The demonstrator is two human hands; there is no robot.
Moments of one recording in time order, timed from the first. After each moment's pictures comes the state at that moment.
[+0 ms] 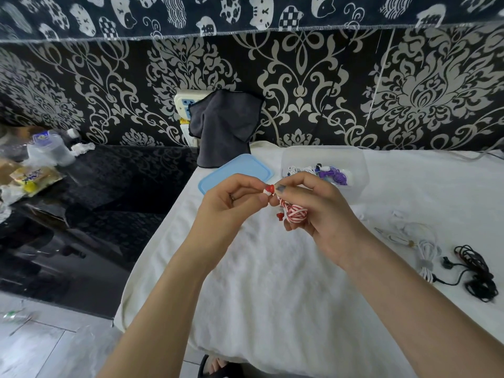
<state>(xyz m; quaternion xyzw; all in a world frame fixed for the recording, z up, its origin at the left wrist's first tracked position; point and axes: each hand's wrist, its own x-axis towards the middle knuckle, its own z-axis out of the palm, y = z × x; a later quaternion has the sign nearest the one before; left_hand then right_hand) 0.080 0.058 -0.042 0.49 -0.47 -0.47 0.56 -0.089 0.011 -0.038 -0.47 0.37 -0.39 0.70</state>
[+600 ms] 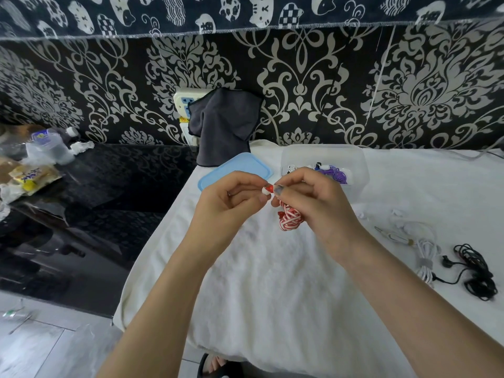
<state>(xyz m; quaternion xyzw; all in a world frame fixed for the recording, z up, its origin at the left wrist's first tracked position) 0.079 0.060 -0.037 0.51 -0.50 -0.43 0.55 -0.088 0.011 -0.043 -0.56 0.38 -0.42 0.60</state>
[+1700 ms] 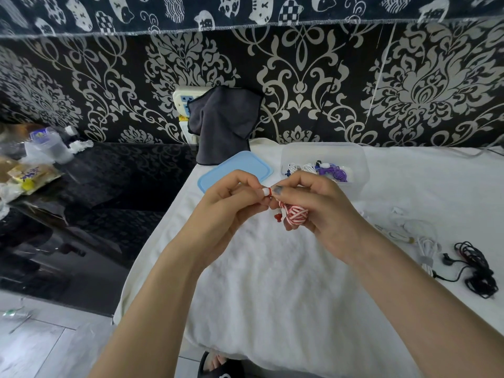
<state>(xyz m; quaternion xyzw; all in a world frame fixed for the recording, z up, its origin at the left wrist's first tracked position) 0.083 0.057 -0.034 0.49 -0.42 -0.55 0.53 -0.091 0.008 -0.038 -0.50 0.35 -0.37 0.70</state>
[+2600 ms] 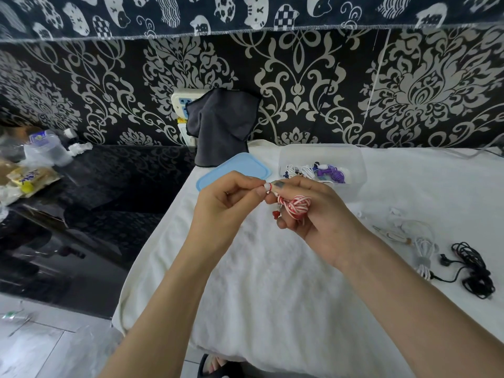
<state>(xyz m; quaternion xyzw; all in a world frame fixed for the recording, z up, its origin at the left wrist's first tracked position) 0.071 0.059 -0.039 0.49 -0.51 -0.39 0.59 -0.084 0.012 -0.034 -0.38 0.36 -0.39 0.76</state>
